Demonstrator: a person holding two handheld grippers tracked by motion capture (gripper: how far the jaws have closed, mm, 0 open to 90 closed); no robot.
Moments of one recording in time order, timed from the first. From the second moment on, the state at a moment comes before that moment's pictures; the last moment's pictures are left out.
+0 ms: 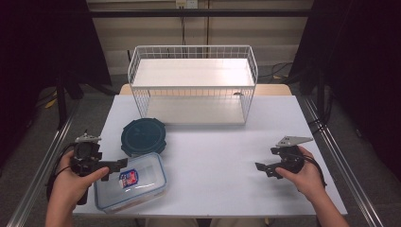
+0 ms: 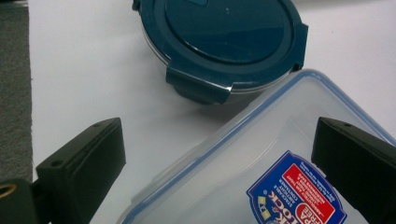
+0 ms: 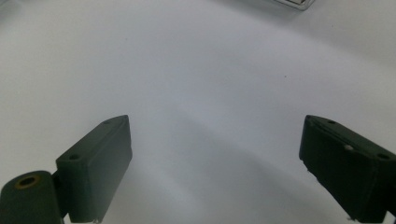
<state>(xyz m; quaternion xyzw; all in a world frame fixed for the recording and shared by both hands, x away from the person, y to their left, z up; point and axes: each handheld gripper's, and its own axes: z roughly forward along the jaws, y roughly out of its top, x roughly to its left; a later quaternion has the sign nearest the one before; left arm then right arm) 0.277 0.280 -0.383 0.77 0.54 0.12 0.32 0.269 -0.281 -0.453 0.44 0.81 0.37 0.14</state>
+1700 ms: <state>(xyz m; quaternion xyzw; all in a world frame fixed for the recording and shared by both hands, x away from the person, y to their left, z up) 0.259 0.308 -0.383 0.75 0.58 0.12 0.31 0.274 -0.269 -0.454 0.42 0.82 0.37 0.14</state>
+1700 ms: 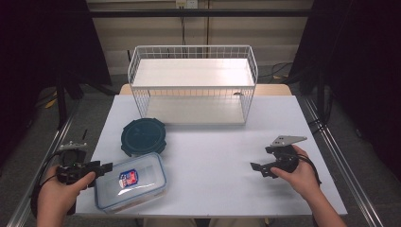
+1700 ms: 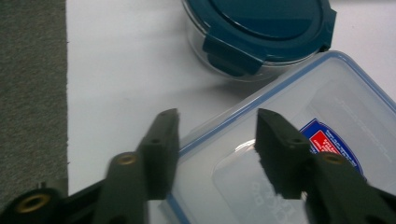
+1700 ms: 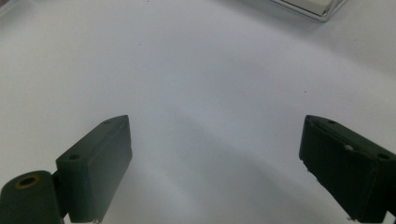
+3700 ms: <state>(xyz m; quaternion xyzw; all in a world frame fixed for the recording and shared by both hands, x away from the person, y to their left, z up) 0.248 0.301 -0.398 0.75 0.58 0.06 0.31 0.281 -0.255 -0.452 0.40 0.82 0.38 0.13</state>
